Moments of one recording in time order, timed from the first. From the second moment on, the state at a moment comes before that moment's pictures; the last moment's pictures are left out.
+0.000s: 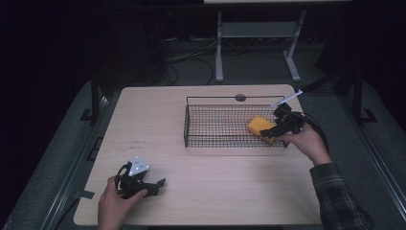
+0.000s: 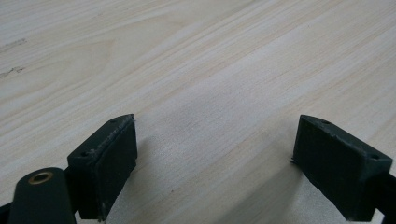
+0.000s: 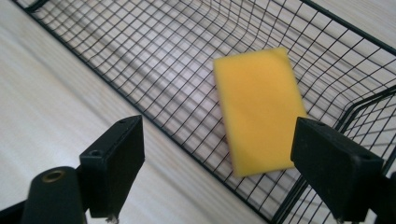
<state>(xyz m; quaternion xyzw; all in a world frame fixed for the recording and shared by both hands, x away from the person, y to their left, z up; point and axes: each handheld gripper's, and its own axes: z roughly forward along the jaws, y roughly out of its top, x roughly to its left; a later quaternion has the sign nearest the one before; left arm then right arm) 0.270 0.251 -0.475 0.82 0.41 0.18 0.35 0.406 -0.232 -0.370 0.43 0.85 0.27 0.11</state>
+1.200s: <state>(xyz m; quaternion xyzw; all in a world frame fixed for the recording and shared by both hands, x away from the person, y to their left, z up) 0.270 0.251 -0.475 0.82 0.41 0.18 0.35 0.301 -0.251 -0.429 0.43 0.84 0.31 0.12</state>
